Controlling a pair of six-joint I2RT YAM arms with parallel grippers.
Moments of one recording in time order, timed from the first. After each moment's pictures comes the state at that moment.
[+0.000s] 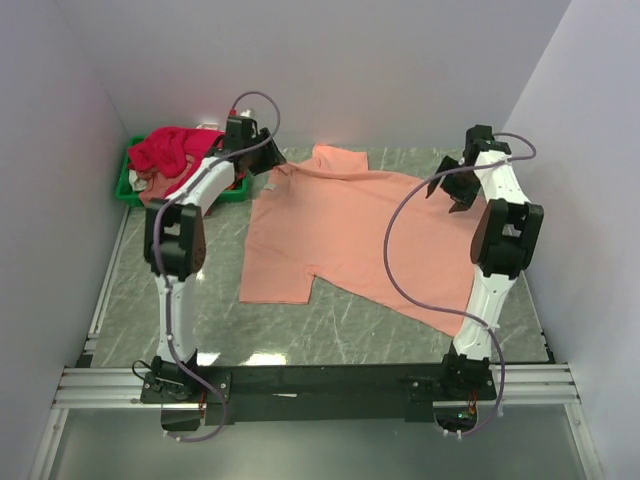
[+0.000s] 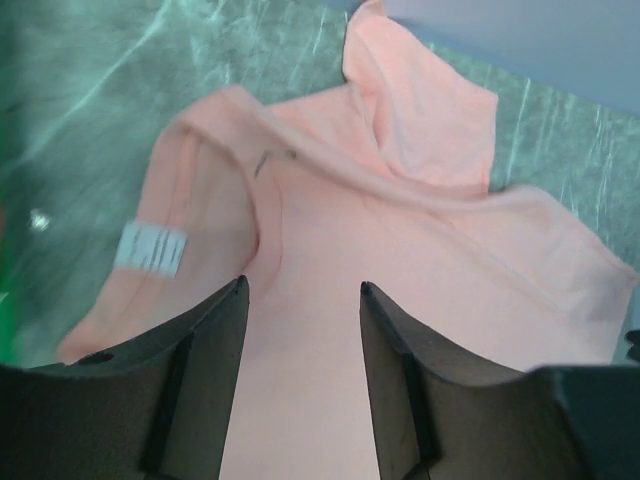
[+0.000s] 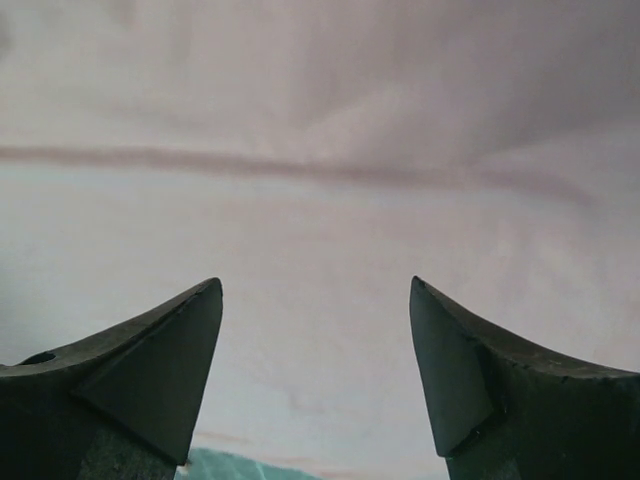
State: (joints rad) left arm -0.23 2.24 1.92 -0.30 0.19 -0.61; right arm -0.16 2.20 1.96 -0.99 -0.14 0.40
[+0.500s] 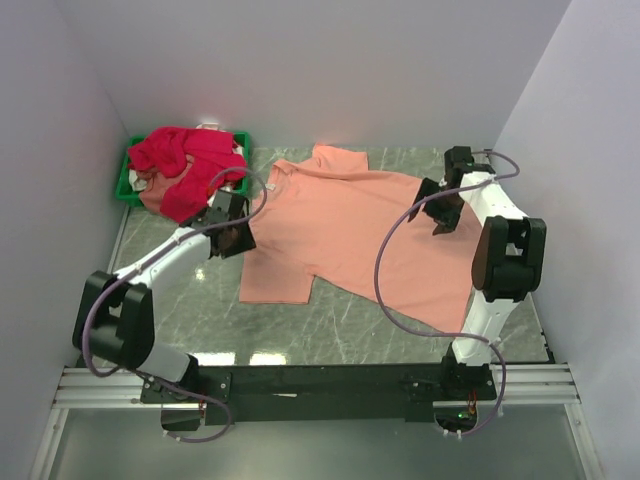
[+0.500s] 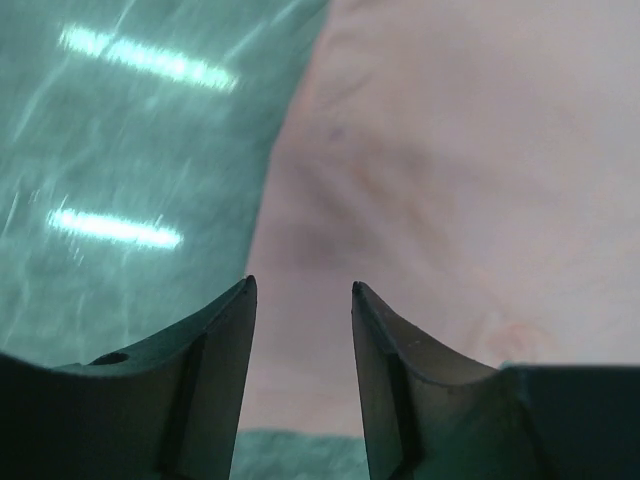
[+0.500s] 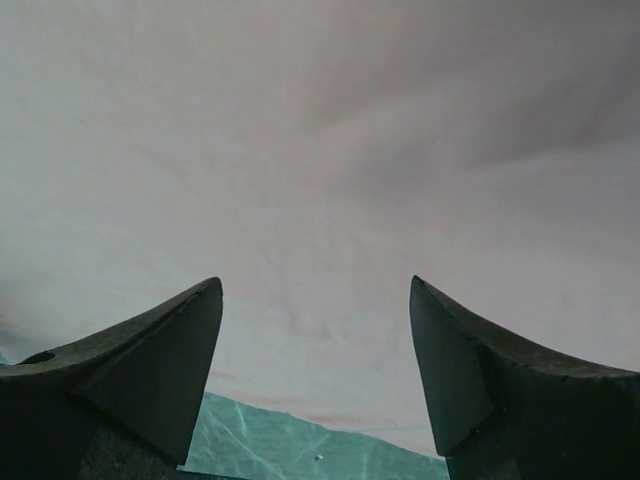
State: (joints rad) left arm -0.33 1.50 1.01 -0.44 -0.15 -0.61; right arm -0.06 1.91 1.55 -0.86 -0.15 0.41
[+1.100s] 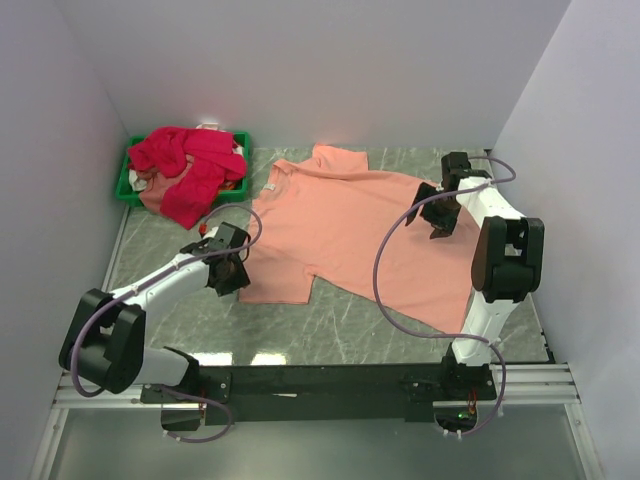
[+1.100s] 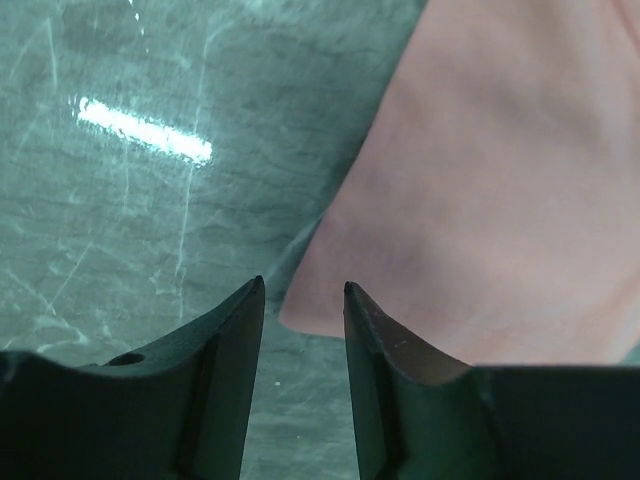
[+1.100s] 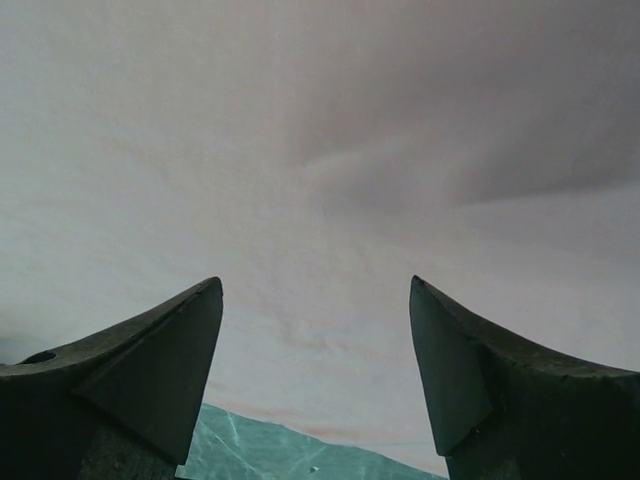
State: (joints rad) left arm -0.41 1.34 0.74 -0.58 -0.22 -0.81; right arm -0.04 1.90 1.45 -0.80 -0.16 0.42
